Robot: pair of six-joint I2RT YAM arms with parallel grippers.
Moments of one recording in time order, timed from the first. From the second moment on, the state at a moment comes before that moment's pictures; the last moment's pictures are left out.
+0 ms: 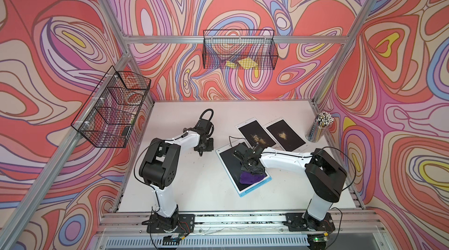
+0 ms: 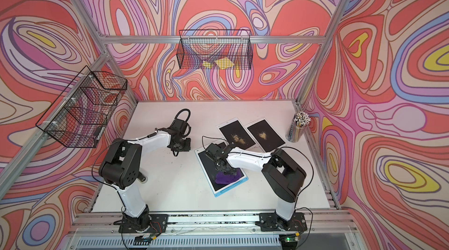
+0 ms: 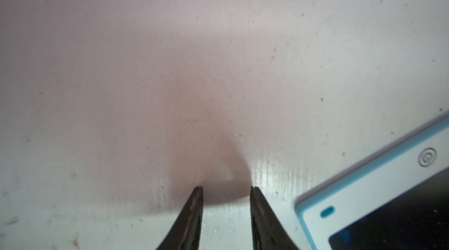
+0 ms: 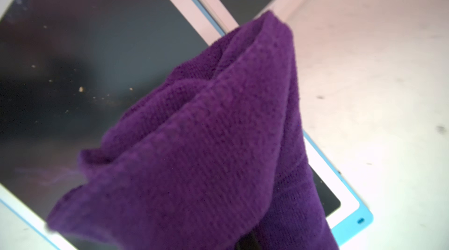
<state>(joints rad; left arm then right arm) -0.35 1.84 1.13 -0.51 -0.01 -0.39 0.87 1.75 1.10 -0.80 0.27 1.15</state>
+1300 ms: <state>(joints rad) -0.85 1.42 0.67 -0.26 0.23 -0.79 0.88 1.74 1.09 -0.81 0.23 0.90</state>
